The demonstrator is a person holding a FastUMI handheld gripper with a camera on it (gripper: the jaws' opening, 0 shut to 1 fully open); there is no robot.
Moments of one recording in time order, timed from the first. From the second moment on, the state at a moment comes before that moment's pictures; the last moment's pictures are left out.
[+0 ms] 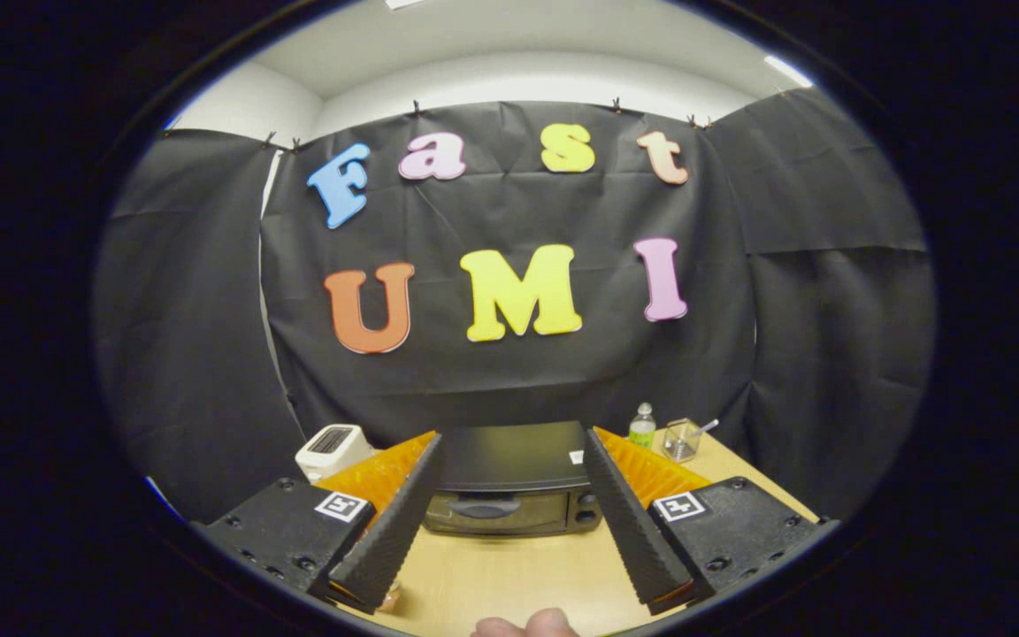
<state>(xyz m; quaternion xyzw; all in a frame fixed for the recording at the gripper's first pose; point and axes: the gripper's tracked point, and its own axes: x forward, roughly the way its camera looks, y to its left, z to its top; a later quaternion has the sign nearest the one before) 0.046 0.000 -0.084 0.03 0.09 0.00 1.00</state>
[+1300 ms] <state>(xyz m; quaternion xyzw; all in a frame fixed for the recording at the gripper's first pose) 0.219 0.036 -0.298 -0.01 0.28 -0.02 0.96</state>
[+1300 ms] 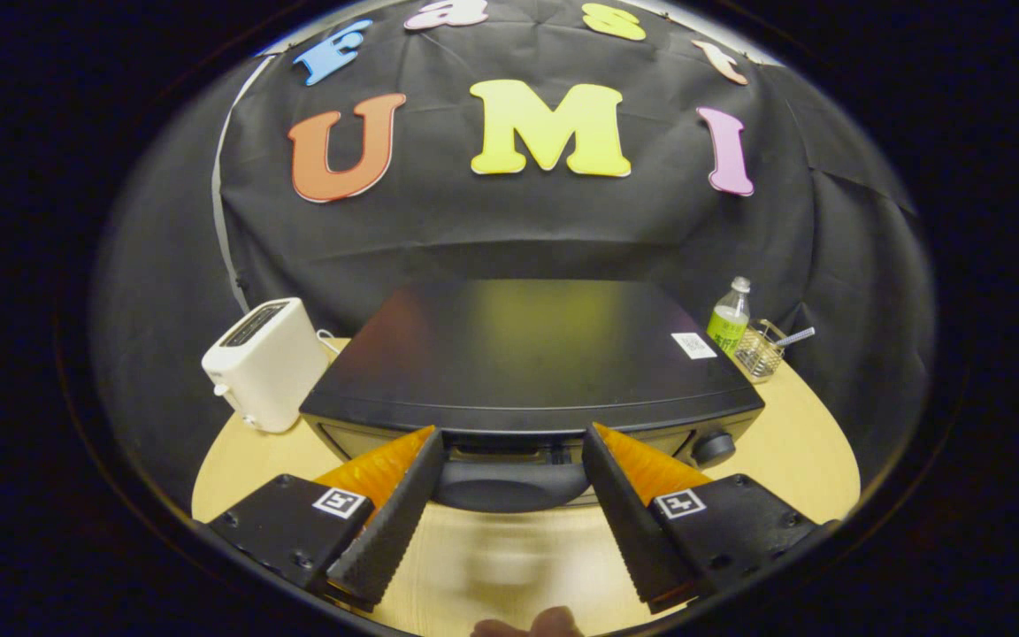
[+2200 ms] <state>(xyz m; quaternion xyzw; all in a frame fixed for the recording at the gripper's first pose) 0.098 0.037 -0.373 -0.04 0.36 -0.01 0.93</state>
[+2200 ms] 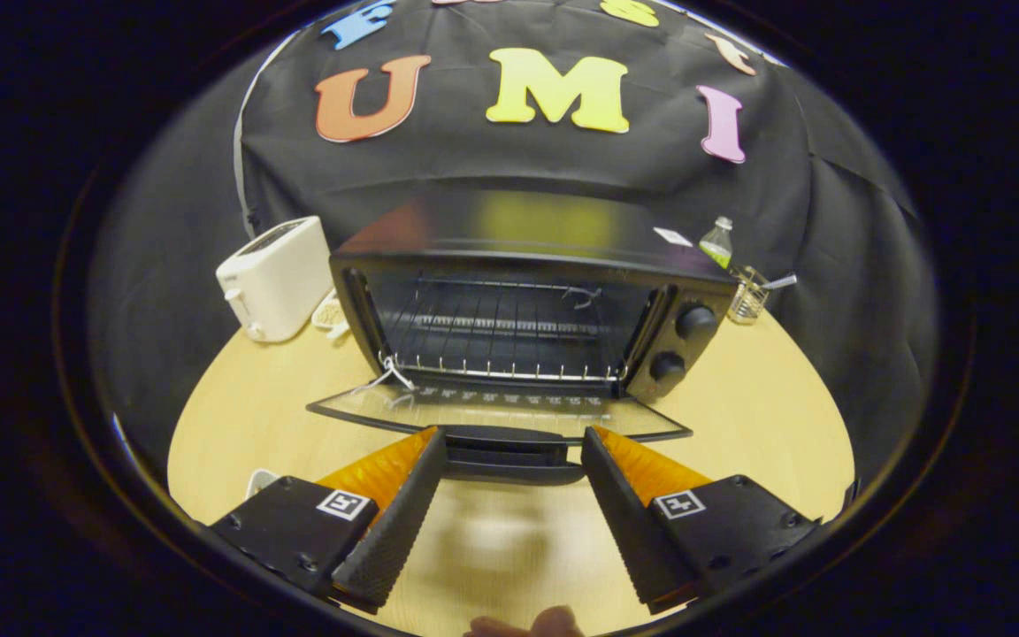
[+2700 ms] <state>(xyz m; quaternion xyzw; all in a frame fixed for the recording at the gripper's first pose) 0.056 0.036 -0.362 -0.03 0.37 0.03 0.93</state>
